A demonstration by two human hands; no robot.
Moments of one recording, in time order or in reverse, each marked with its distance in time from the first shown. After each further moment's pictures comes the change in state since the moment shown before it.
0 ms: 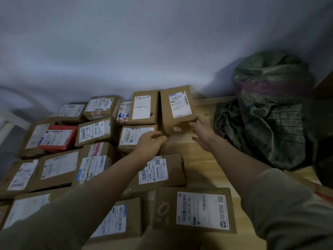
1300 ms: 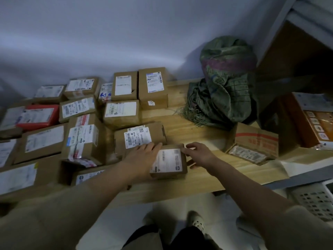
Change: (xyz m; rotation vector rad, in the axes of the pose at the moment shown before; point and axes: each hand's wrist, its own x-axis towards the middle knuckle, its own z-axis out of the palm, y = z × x) left_hand -0.115 -0.092 0.027 1.223 -0.395 0.541; right_hand -0.193 0.119 -0.049 -0.452 0.055 0.113
